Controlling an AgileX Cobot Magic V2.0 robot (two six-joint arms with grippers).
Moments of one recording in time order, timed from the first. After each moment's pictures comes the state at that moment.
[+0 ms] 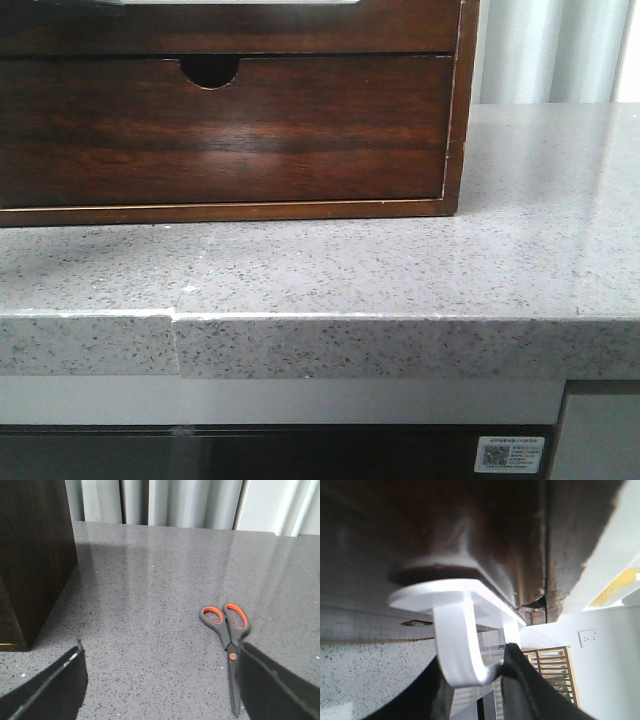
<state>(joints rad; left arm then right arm) -0.07 1.31 -0.74 -1.78 0.96 0.78 0.02 0.35 -0.50 -0.16 0.46 0.07</state>
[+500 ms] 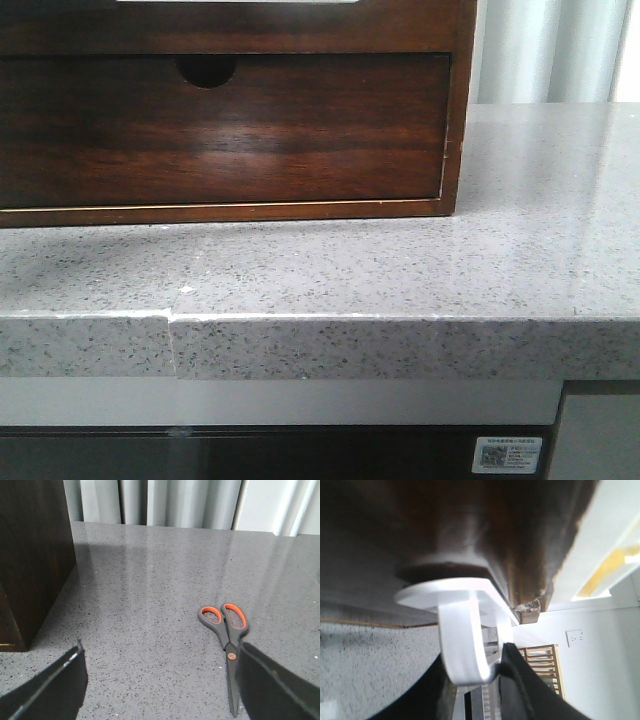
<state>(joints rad) -0.07 1.23 -0.66 -1.81 0.99 0.76 0.02 0.35 -0.50 -0.16 0.46 0.07</state>
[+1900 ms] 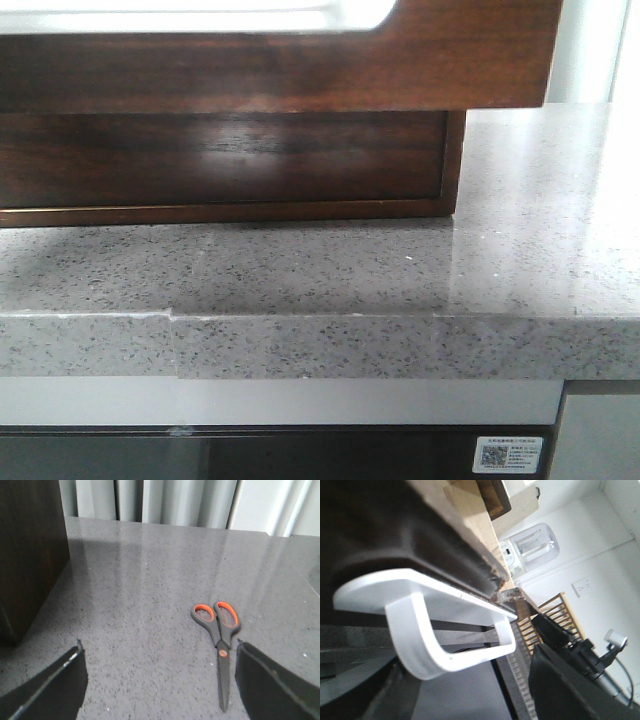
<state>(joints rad) -0.07 0.60 -0.31 -1.66 0.96 0.72 0.02 0.35 -0.53 -0.19 0.50 0.07</state>
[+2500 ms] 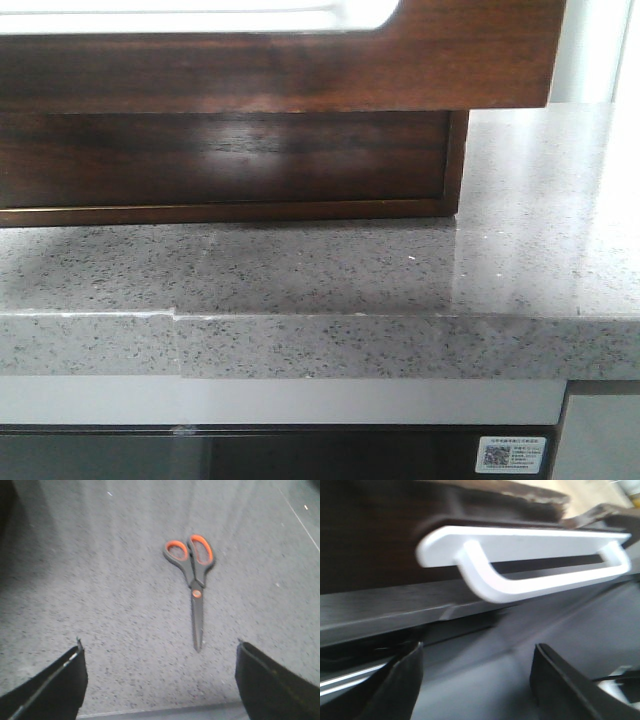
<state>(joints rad) -0.07 0.45 -0.59 -0.74 1.03 0.33 0.01 0.62 -0.76 -0.28 0.85 0.22</state>
